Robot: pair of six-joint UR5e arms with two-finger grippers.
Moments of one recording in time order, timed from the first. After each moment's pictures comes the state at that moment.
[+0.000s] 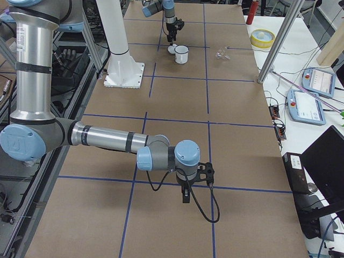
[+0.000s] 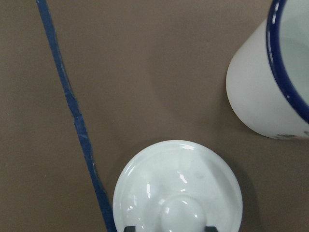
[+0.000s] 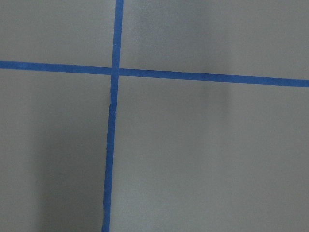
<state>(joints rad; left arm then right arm) -0.47 -1.58 -2.05 -1.89 -1.78 -0.91 1.56 -1.68 1.56 -1.39 2.29 0.01</state>
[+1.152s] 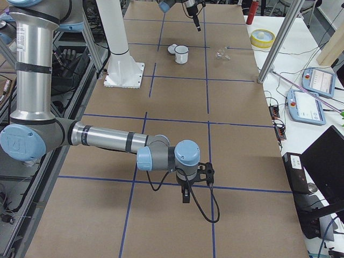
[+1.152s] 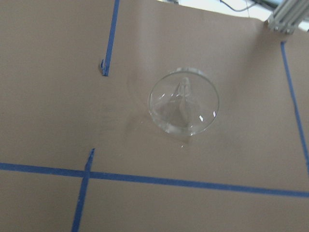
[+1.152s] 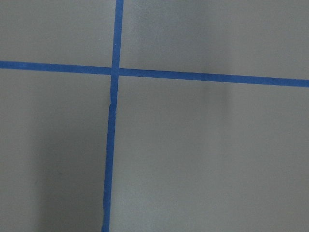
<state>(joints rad) -0.81 -1.86 -1.80 -2.25 -1.75 -1.58 1.56 -1.68 1.56 -1.39 2.29 0.01</state>
